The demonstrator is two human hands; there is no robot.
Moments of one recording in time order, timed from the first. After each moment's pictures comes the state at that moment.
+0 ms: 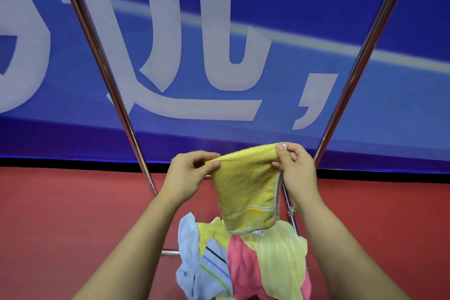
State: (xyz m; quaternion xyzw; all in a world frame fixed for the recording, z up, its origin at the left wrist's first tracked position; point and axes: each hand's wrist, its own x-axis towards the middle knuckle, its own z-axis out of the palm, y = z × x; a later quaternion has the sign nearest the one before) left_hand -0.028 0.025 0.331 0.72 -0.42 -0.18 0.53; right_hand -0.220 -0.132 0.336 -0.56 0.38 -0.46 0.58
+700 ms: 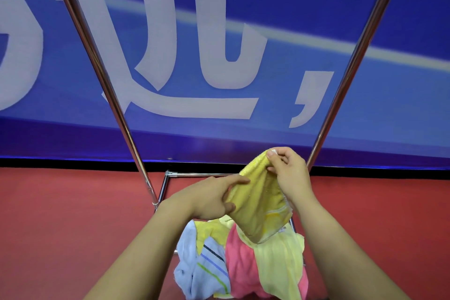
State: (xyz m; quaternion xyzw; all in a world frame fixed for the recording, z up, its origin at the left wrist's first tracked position) left_hand -0.070 0.014 0.338 0.71 -0.63 -0.28 0.14; right_hand -0.226 -0.137 0.319 -0.64 0.40 -0.38 0.54
